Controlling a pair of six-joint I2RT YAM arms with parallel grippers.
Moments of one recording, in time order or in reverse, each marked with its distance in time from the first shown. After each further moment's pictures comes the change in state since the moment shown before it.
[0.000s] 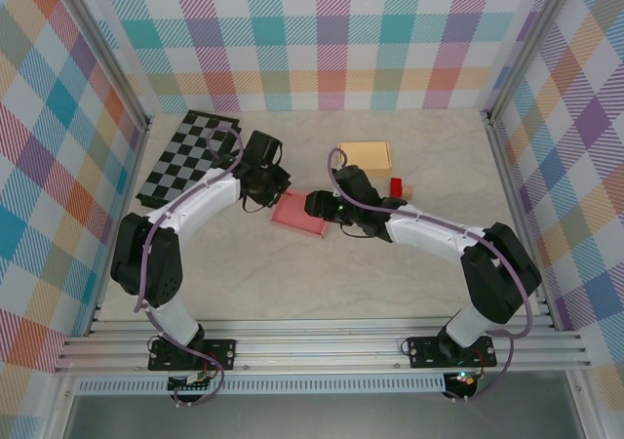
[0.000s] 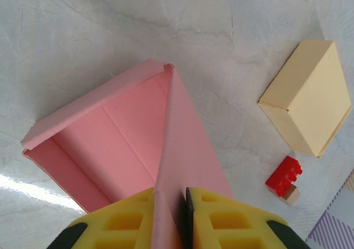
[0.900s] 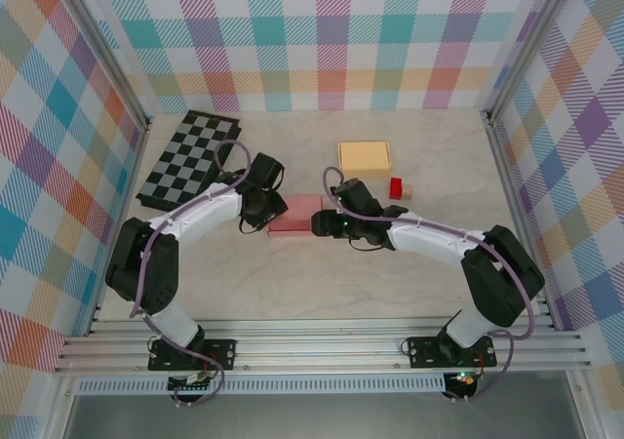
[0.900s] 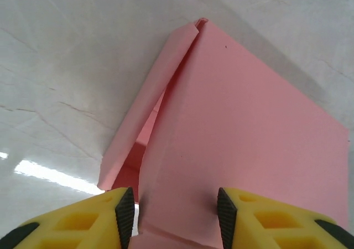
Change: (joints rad) left arm -0.034 -0.054 -0.172 -0.056 -0.114 0.207; right arm 0.006 -0.040 -0.088 -0.100 0.014 -0.160
